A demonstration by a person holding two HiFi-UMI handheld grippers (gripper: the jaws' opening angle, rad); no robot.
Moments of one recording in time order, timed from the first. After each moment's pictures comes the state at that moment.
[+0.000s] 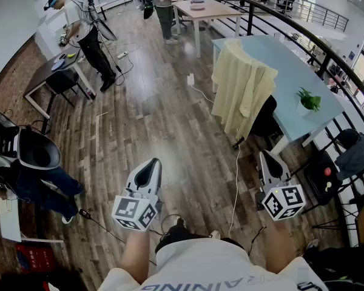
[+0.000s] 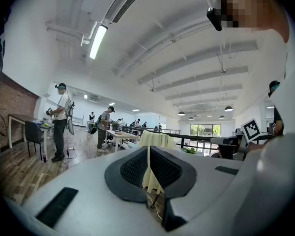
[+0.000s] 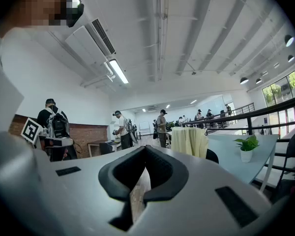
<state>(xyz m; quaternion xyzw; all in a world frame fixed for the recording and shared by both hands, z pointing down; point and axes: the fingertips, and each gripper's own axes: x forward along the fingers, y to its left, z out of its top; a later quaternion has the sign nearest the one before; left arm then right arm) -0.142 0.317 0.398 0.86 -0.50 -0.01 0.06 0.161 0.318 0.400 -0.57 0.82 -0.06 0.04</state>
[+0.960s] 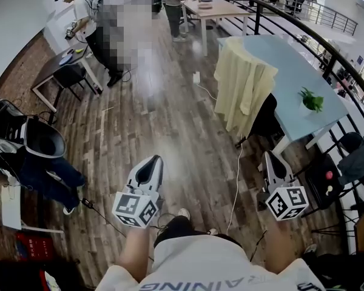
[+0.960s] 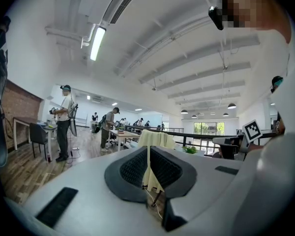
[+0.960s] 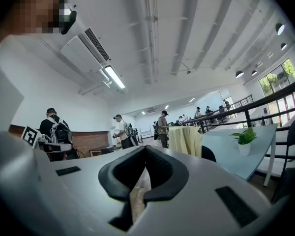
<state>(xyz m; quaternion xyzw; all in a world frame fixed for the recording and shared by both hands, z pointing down) -0.112 0.341 0.394 0.85 -0.52 0.00 0.06 0.205 0.337 0.404 -0.57 0.82 -0.09 0.07</state>
